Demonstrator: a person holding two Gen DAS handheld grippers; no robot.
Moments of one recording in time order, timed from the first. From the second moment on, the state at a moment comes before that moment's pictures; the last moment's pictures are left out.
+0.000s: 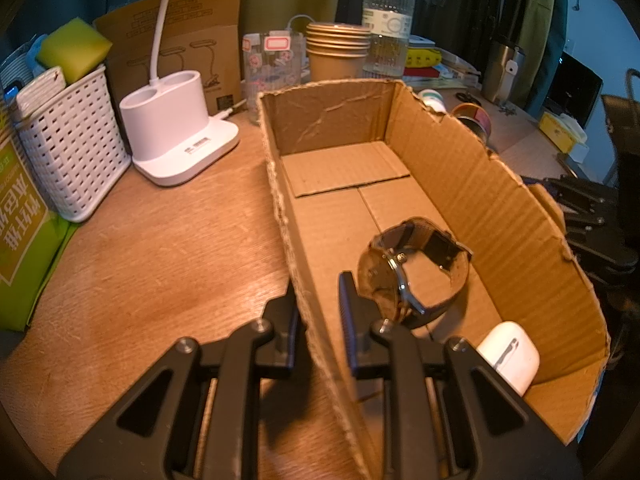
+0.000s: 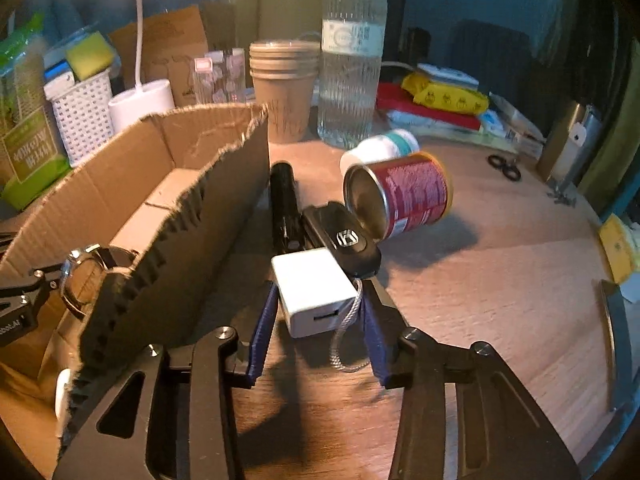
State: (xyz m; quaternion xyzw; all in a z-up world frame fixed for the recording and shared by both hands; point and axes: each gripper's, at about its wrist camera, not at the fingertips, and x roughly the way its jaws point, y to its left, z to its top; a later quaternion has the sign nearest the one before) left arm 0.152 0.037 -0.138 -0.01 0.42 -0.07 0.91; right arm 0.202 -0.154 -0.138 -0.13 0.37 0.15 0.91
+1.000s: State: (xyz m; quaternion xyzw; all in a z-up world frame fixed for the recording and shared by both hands) left arm 0.152 0.038 -0.138 -0.01 0.42 -0.07 0.91; right arm 0.152 -0.166 -0.141 -0.15 0.39 0.17 0.89
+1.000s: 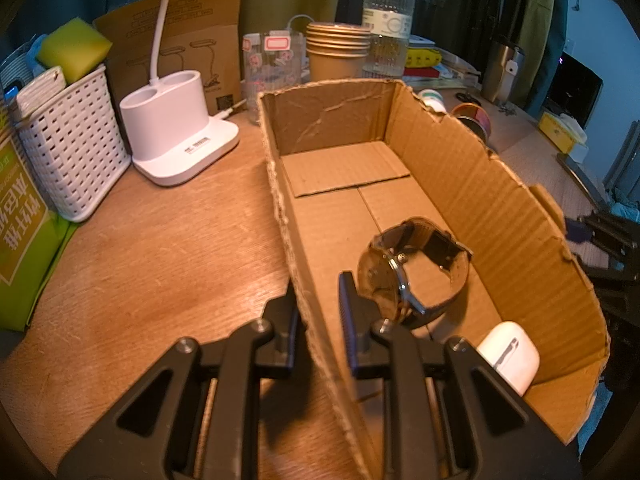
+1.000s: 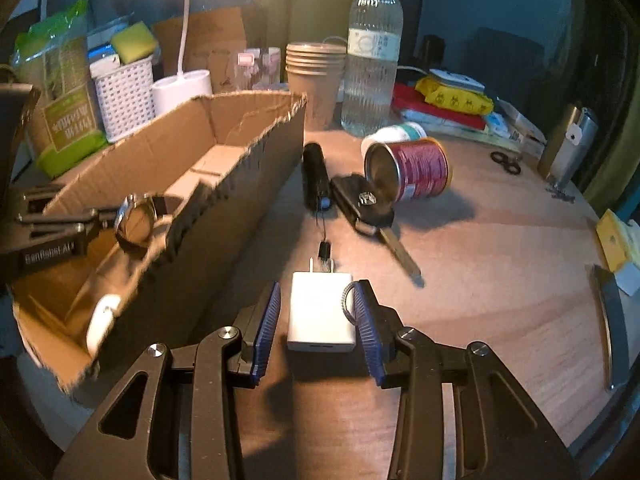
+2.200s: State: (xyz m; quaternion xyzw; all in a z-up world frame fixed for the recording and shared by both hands) left arm 0.152 0.037 -0.138 -0.01 0.42 -0.07 0.91; right arm 0.165 -0.160 -0.148 -0.16 0.39 0.16 0.89
